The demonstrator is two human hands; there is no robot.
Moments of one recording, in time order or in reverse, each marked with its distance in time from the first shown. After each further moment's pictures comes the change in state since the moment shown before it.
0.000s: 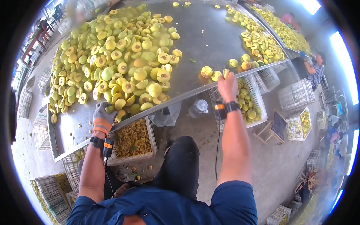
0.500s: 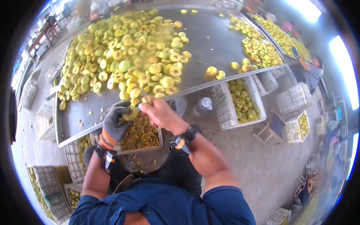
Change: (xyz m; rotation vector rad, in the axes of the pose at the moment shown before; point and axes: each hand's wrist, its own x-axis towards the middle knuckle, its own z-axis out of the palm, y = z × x) left_hand -0.108 0.014 -0.067 -0.718 -0.112 0.570; right_hand -0.255 -0.226 -0.025 0.962 -1.096 -0.020
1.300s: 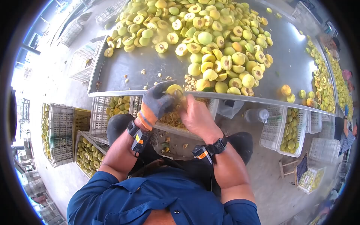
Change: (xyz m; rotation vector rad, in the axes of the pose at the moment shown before) left_hand -0.039 -0.027 -0.044 -0.390 0.412 -0.659; right_hand 0.052 0.065 0.101 -0.639 -0.138 -0.205
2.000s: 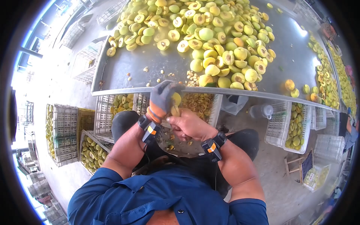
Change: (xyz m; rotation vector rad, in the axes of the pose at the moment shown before) left_hand 0.016 -0.037 -0.007 0.478 -0.020 0.392; right_hand -0.017 0.002 0.023 0.920 -0.618 0.473
